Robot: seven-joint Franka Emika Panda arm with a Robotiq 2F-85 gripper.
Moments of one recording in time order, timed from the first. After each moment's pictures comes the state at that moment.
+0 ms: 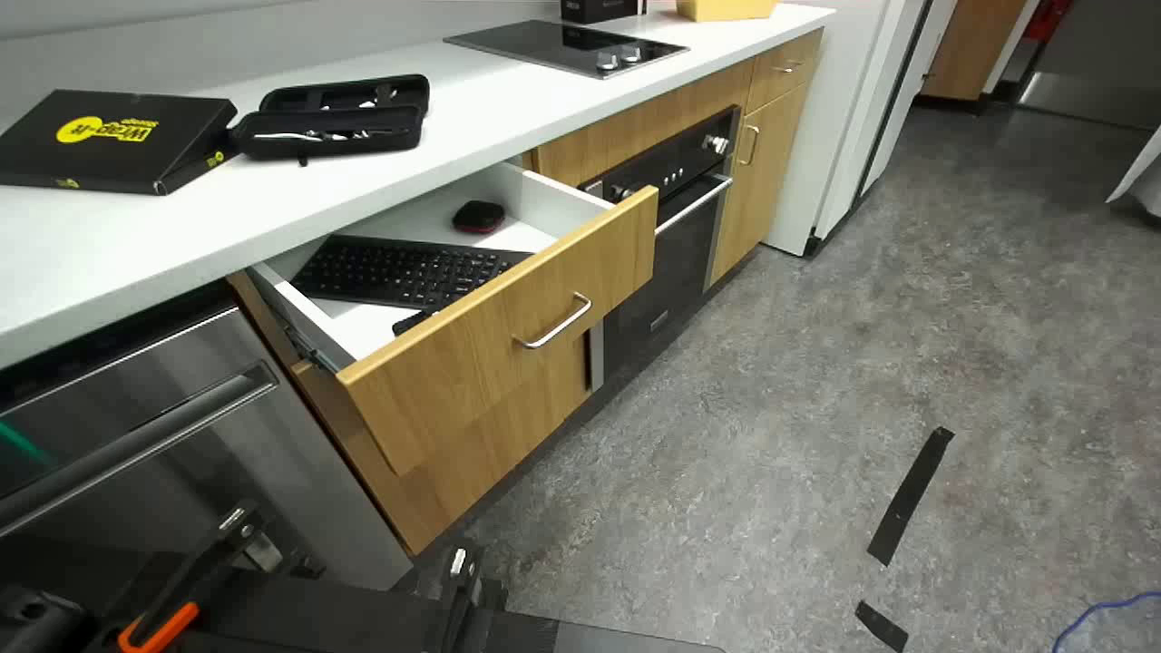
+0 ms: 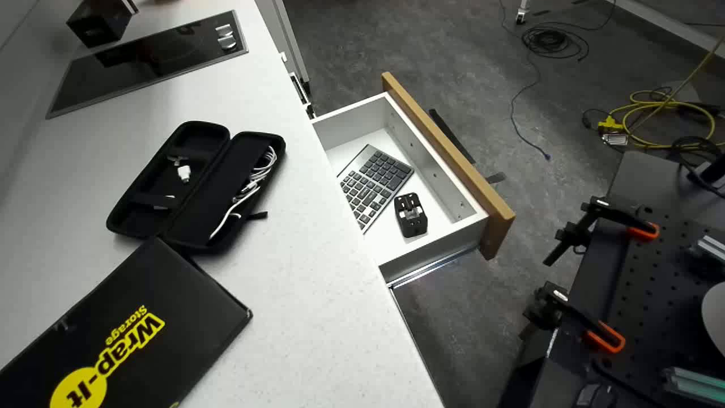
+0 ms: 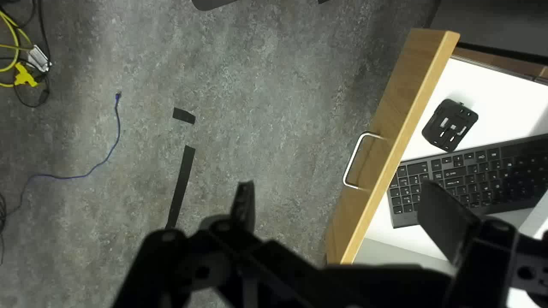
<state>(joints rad) -0.23 -0.70 -0.09 -2.52 -0.18 1.92 0.04</state>
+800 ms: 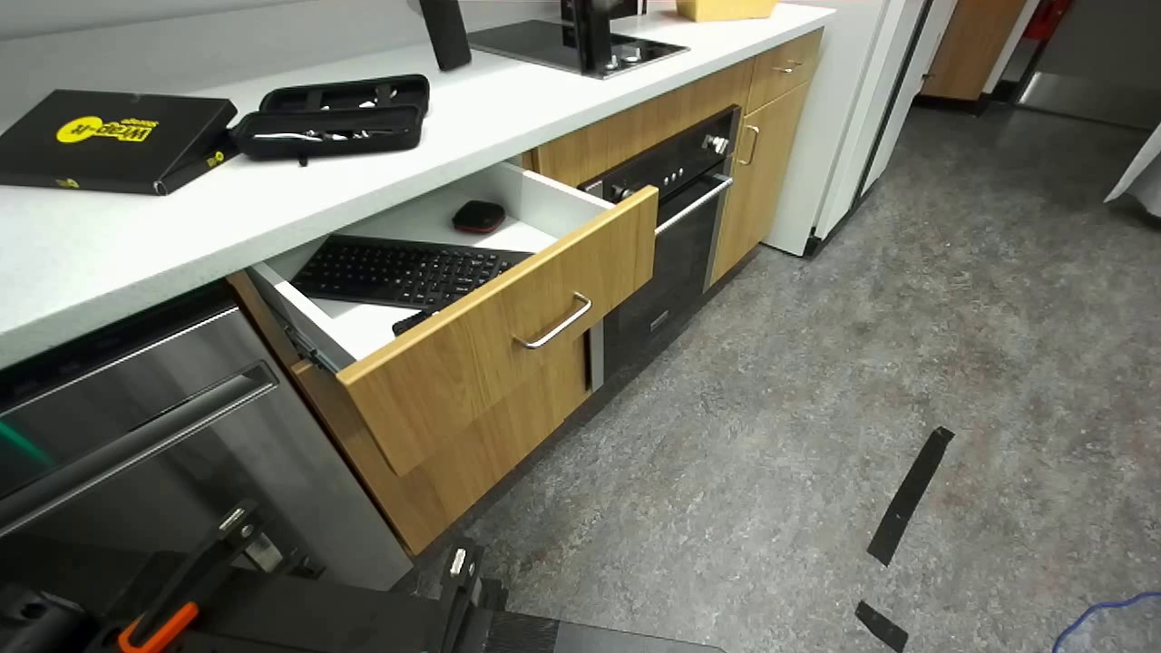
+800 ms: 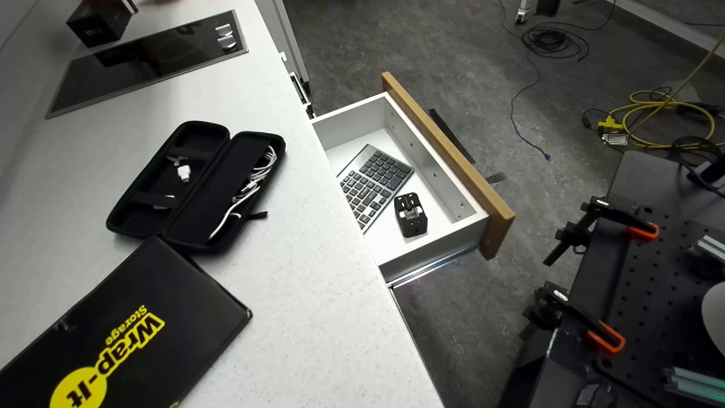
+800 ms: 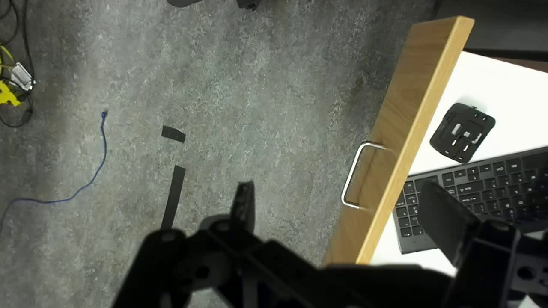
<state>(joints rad) -0.21 -0.49 -0.09 -2.54 -0.17 2.08 0.09</state>
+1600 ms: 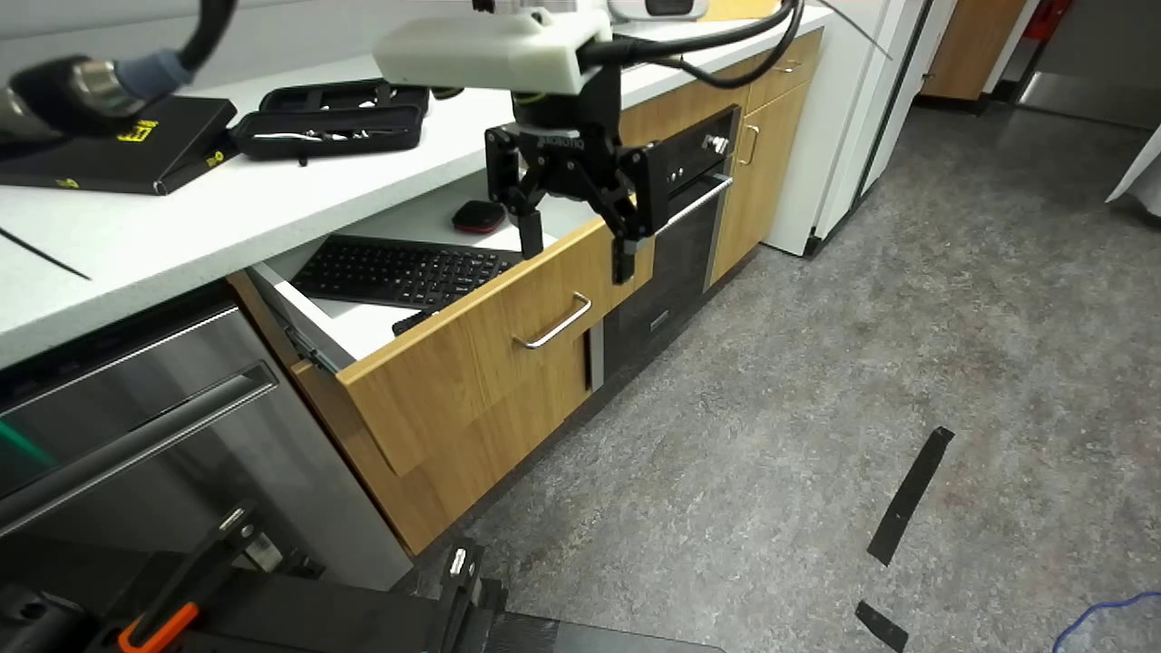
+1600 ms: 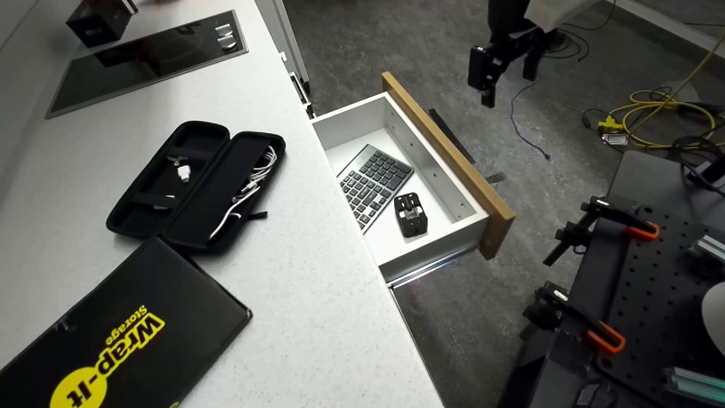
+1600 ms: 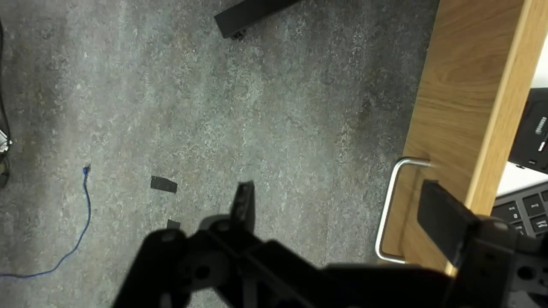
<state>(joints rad) -0.21 -0.01 -0.11 -2.47 -0.13 2.35 0.17</state>
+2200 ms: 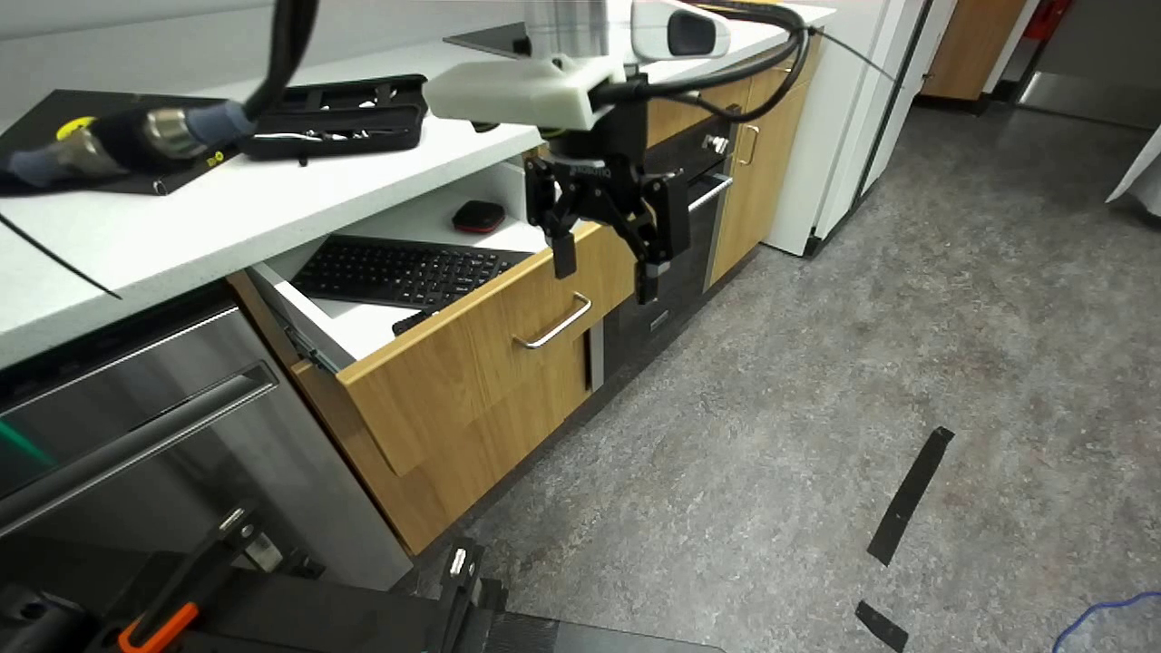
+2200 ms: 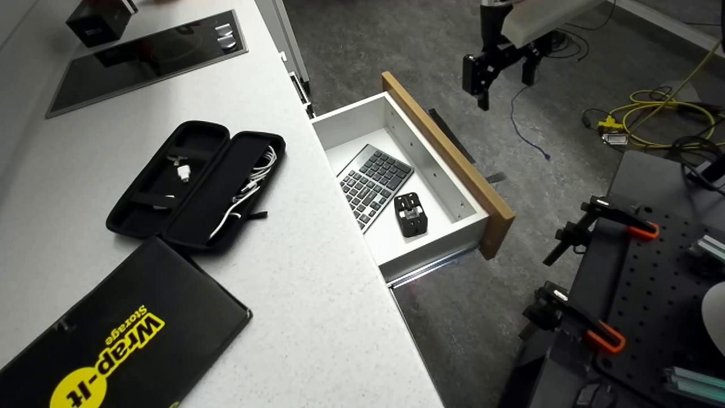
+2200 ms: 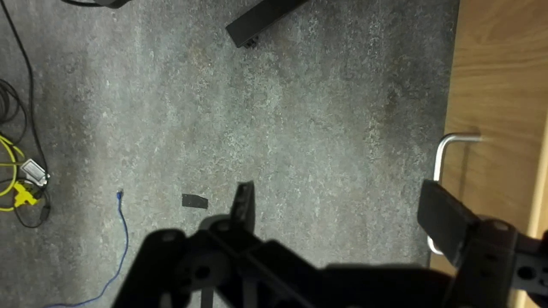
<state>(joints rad) -0.21 0.12 -0.14 -2.39 -0.17 2.36 0.32</state>
